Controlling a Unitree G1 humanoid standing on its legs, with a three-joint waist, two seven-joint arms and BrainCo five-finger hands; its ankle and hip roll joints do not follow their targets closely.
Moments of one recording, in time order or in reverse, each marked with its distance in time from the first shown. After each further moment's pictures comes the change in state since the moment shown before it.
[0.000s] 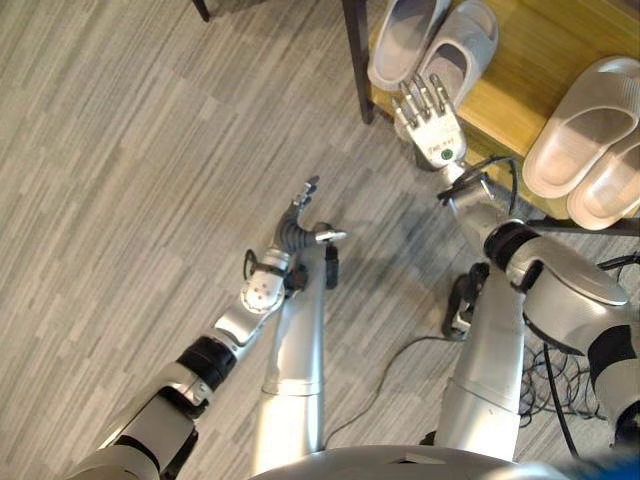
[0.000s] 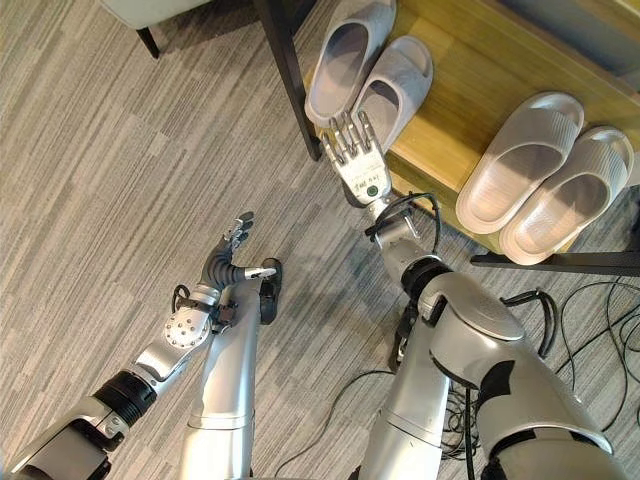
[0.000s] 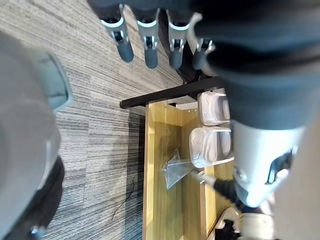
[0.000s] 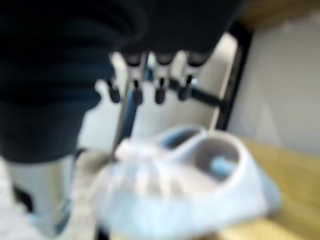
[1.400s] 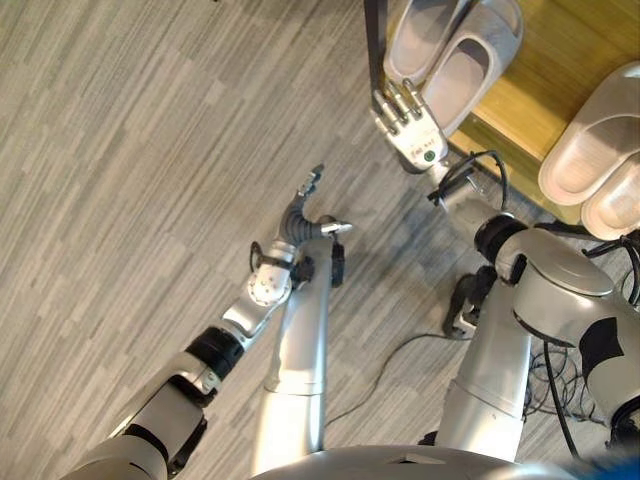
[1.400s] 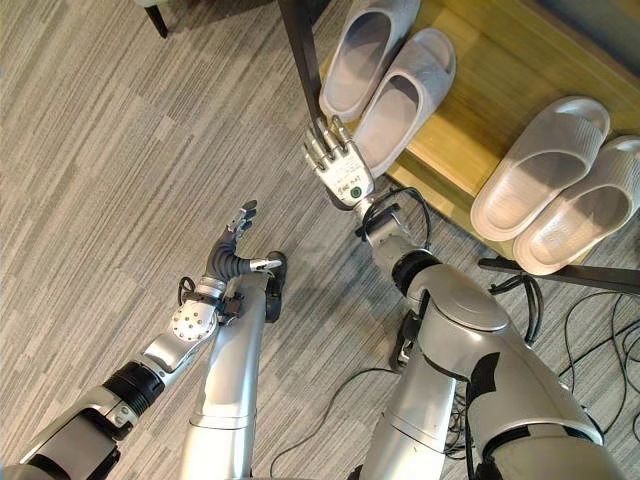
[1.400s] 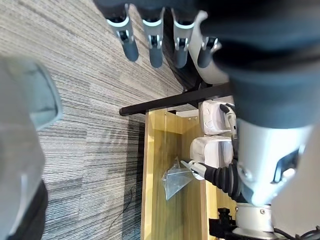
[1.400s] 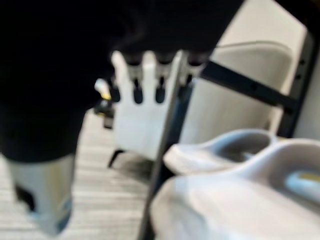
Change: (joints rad) left arm -0.053 -0.027 -0.009 0.048 0.039 -0.046 0.040; right arm -0.067 0.005 0.143 0.003 -0.017 -0.090 -0.036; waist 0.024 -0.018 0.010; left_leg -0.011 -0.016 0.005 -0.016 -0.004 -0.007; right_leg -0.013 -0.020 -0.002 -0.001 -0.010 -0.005
